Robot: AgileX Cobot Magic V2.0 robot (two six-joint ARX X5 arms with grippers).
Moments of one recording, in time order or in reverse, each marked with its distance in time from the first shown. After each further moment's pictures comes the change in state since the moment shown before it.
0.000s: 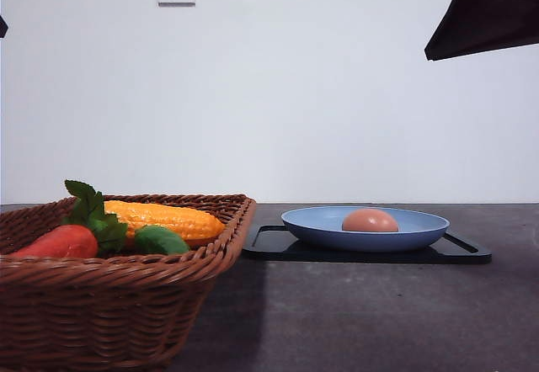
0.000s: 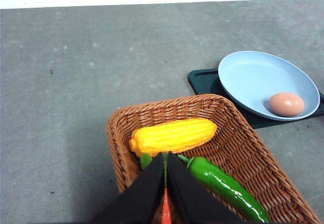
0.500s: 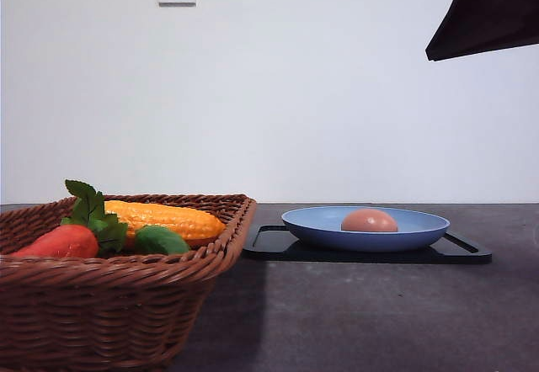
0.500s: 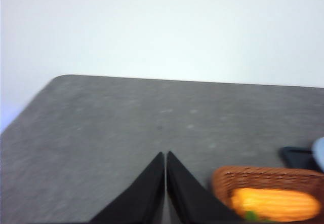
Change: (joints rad) left_arx 0.426 -0.349 -0.108 0.014 0.049 0.095; right_arx 0.000 0.000 0.000 0.000 0.000 0.000
